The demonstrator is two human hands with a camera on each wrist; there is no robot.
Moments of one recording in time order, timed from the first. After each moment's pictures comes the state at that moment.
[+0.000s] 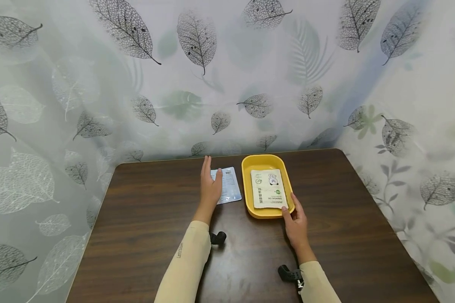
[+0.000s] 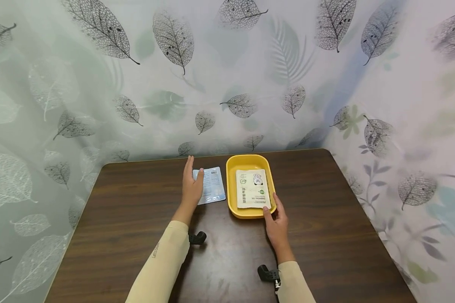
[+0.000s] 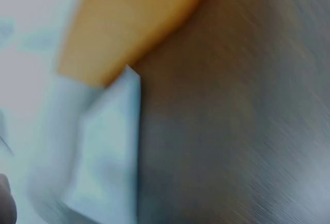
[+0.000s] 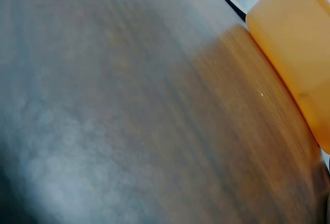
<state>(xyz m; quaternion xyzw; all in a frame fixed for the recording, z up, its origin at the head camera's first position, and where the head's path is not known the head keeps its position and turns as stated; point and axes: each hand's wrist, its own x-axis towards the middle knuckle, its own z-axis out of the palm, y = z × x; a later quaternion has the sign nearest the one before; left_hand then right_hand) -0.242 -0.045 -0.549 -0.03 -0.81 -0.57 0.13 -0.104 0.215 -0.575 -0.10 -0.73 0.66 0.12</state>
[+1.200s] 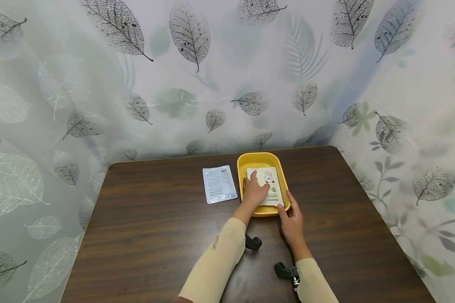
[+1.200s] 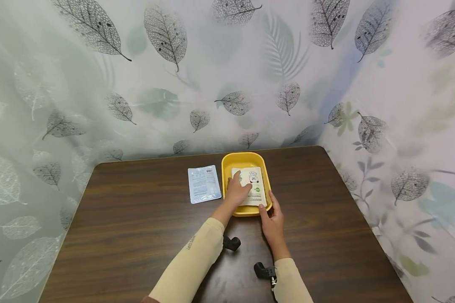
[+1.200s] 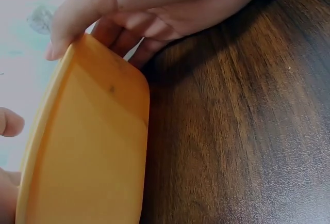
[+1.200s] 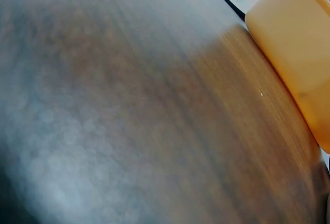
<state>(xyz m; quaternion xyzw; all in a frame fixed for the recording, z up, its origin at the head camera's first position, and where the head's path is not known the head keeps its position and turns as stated) -0.215 0.098 -0.546 0.03 -0.83 -0.54 -0.14 -0.114 0.222 -0.609 -0.08 -0.72 0.67 0.15</state>
